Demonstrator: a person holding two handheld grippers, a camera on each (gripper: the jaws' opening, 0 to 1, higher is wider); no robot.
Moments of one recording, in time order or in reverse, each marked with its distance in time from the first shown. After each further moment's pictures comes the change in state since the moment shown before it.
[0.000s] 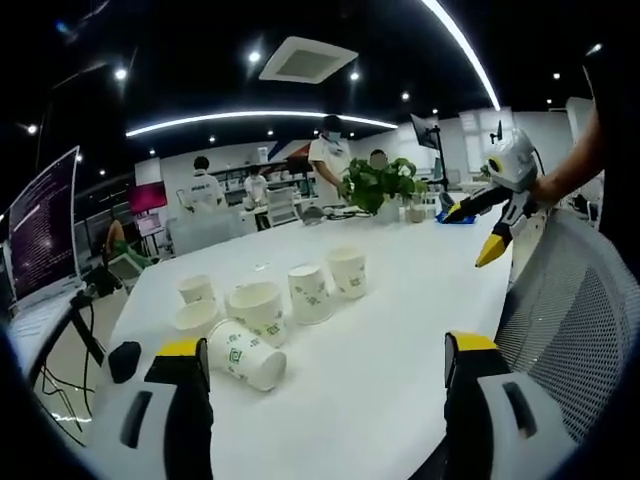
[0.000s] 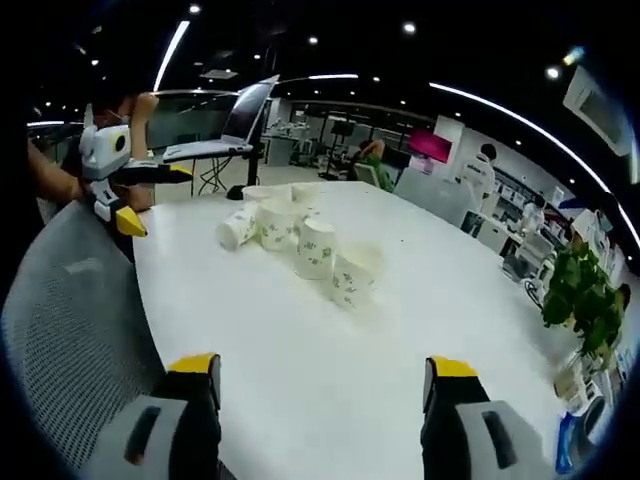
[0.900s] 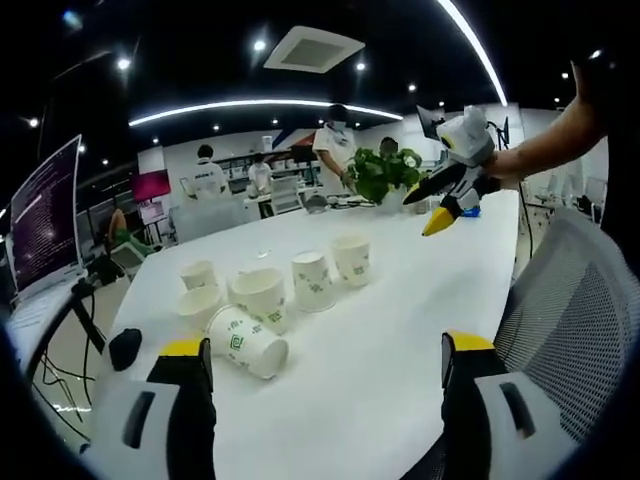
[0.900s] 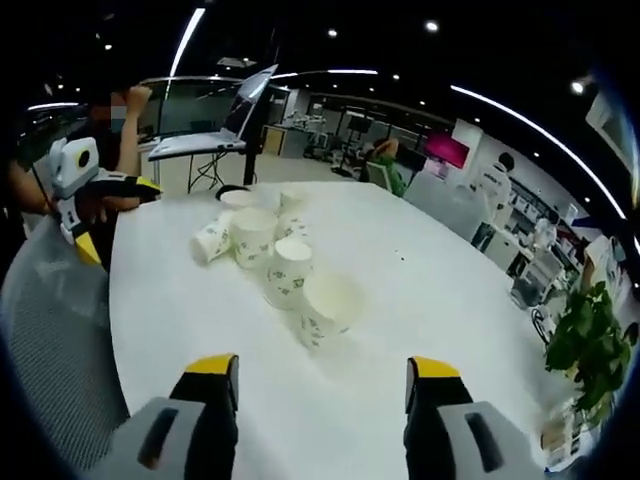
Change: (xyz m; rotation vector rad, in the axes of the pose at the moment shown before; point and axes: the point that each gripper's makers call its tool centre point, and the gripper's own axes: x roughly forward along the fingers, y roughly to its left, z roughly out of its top) left arm 0.000 0.003 -0.011 -0.027 0.050 0.019; right arm 0.052 -0.050 0.047 -0.078 0.037 0.041
